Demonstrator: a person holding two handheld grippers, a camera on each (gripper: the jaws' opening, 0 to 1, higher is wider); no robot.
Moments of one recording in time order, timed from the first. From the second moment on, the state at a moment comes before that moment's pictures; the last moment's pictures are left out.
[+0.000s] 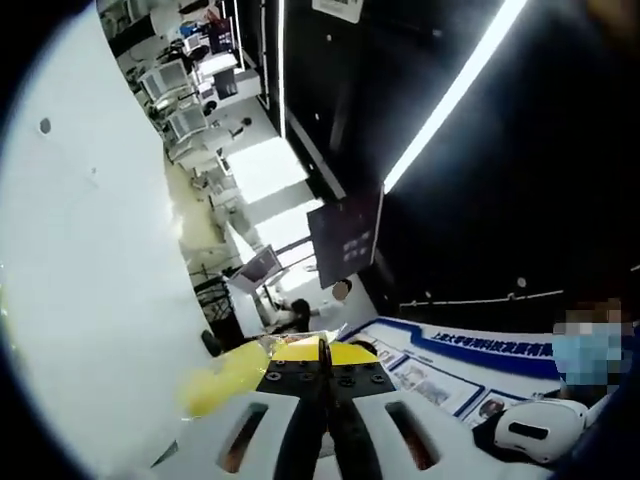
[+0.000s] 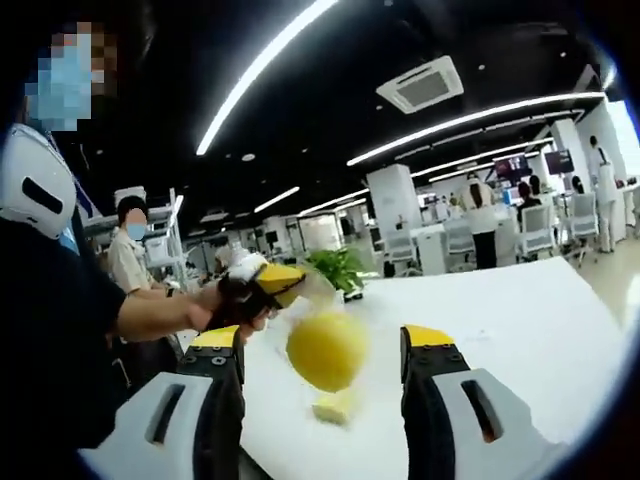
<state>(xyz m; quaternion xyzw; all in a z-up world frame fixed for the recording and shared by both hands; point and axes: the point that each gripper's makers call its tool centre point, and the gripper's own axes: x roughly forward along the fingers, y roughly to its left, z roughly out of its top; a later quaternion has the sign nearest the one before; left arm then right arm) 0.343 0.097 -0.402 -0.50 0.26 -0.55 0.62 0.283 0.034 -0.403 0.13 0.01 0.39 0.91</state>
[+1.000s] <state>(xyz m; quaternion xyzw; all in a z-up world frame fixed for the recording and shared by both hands) 0.420 0.049 -0.525 -0.58 0.30 -0.42 0.63 0.258 -0.060 -0.436 0.12 0.07 0.31 0.94</state>
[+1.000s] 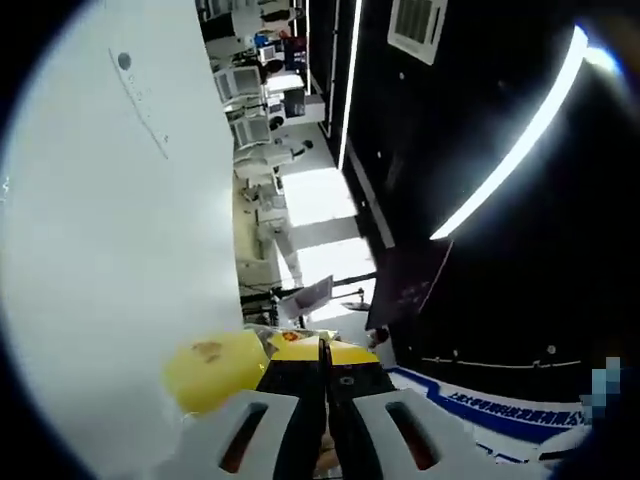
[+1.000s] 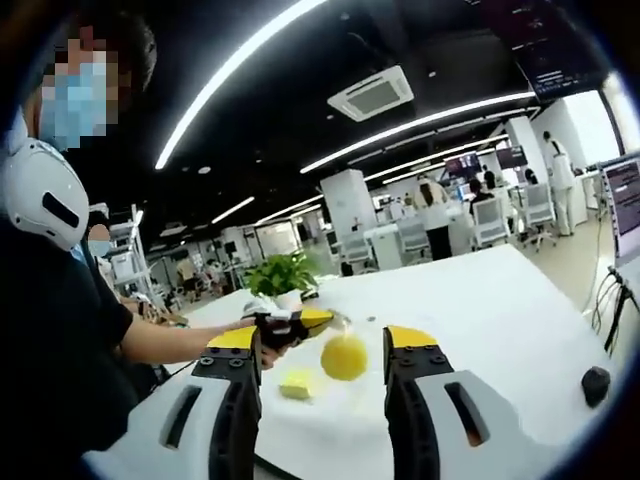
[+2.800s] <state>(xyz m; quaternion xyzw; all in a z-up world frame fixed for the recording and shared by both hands) 0.469 0.158 -0.716 -0.36 0.37 -0.15 0.85 0.248 -0.061 -0.416 0.12 0.07 0.31 0.94</state>
